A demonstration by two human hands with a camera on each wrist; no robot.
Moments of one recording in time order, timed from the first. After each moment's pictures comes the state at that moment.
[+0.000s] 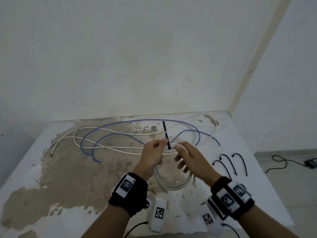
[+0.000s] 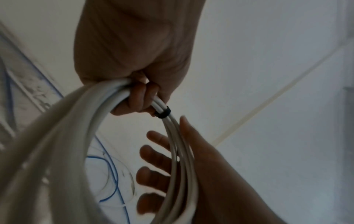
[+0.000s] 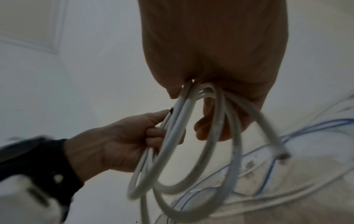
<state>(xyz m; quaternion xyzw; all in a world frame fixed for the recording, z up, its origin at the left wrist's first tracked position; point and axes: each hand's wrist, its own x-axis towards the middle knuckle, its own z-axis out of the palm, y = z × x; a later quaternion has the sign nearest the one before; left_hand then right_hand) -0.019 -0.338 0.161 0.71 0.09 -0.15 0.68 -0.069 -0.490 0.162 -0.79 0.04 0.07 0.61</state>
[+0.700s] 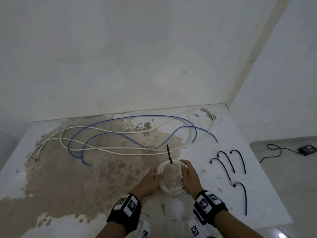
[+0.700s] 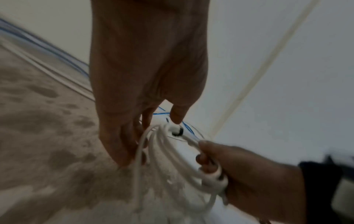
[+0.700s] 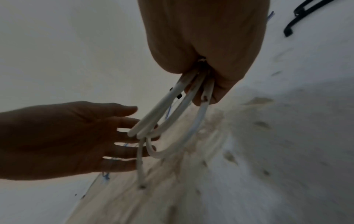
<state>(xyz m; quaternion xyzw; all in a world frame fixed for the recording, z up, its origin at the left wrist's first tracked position) -0.029 -0.323 0.050 0.82 0.04 -0.35 0.46 -0.058 -0.504 -0.003 -0.80 0.19 0.02 0.57</state>
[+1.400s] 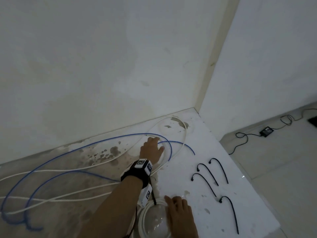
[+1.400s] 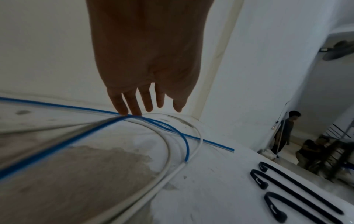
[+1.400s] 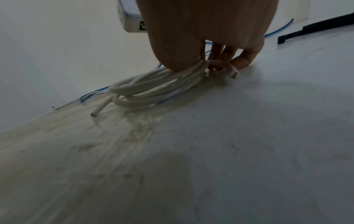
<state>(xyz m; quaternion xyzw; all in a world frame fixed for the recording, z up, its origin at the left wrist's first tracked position) 0.171 -0.481 0.022 0.93 -0.22 -0.18 0.24 -0.081 -0.512 -0.063 -0.97 0.14 -0.08 0.16</state>
